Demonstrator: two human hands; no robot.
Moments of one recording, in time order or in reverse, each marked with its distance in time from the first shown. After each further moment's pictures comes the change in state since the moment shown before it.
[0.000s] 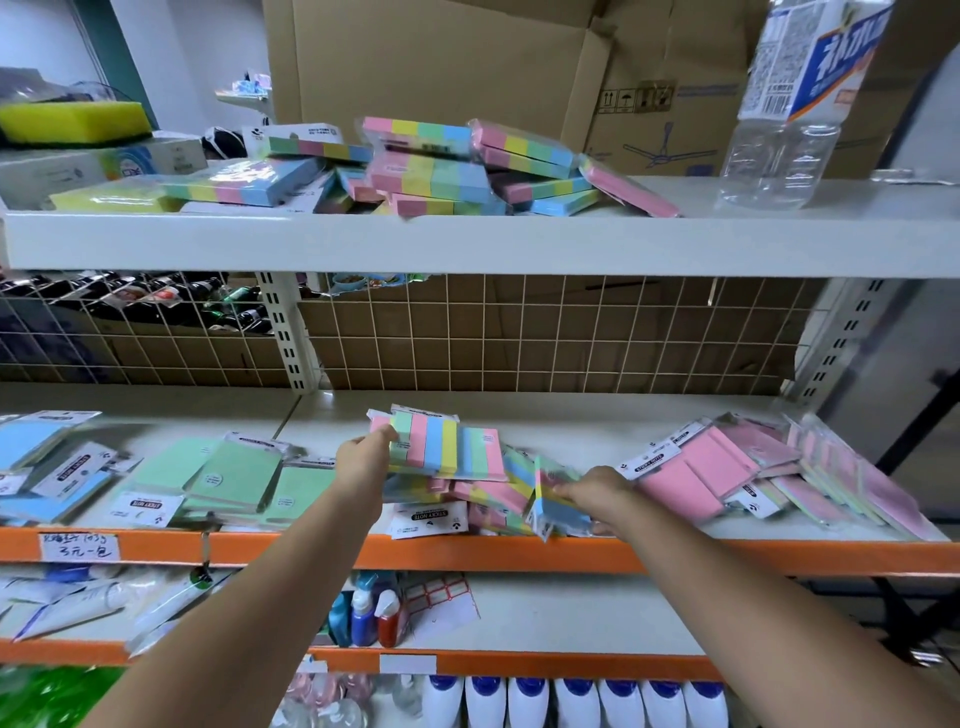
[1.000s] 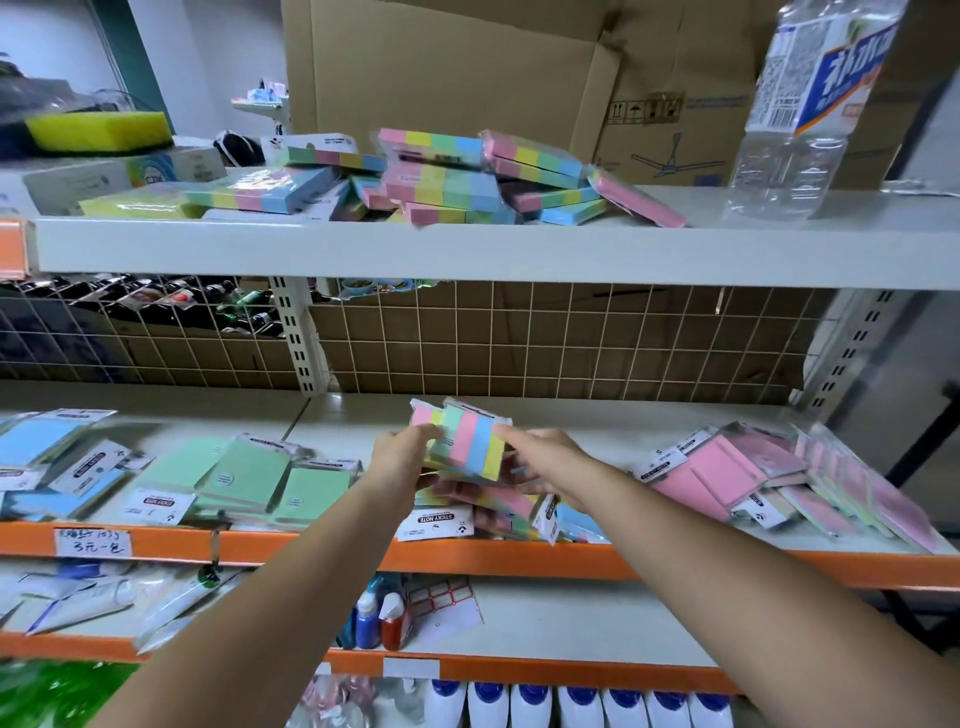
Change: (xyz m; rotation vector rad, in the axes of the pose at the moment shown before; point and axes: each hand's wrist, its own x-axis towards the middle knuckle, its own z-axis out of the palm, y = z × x) left_hand 0.001 0.003 0.020 -0.053 -0.113 0.001; right_hand -0.037 -0.071 0.016 0.348 -0.172 -0.236
